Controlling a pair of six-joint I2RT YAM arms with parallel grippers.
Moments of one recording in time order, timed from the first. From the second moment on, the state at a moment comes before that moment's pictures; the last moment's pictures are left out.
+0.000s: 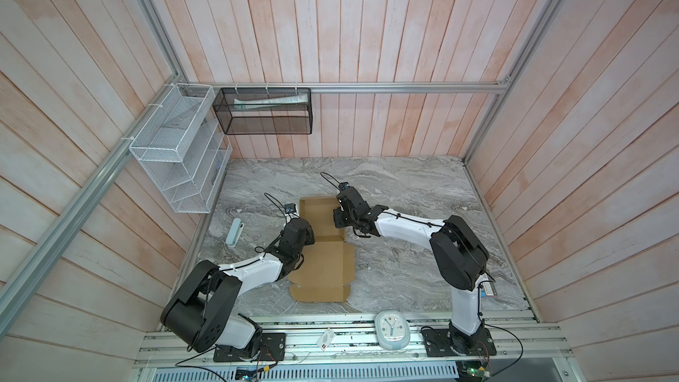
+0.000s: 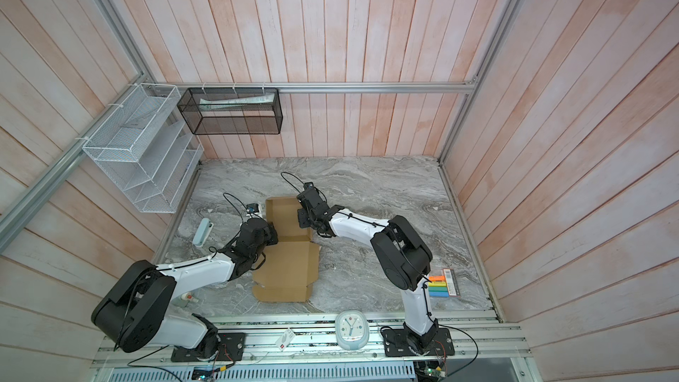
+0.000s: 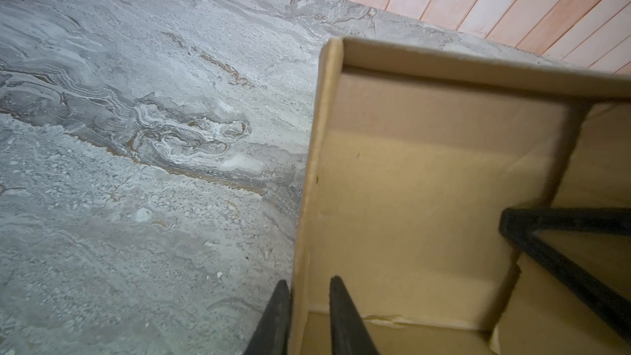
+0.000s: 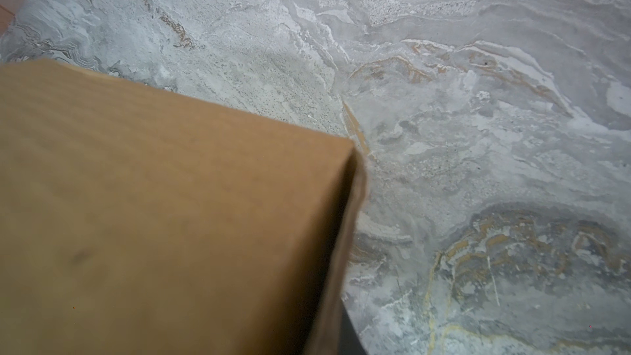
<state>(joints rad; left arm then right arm) -0.52 1.45 0.56 0.30 -0.35 -0.47 0.81 1.99 1.40 -0.21 0.16 0.44</state>
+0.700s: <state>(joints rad) -0.47 1.63 0.65 0.30 -0.28 -0.41 0.80 2.00 1.40 -0.21 0.16 0.44</state>
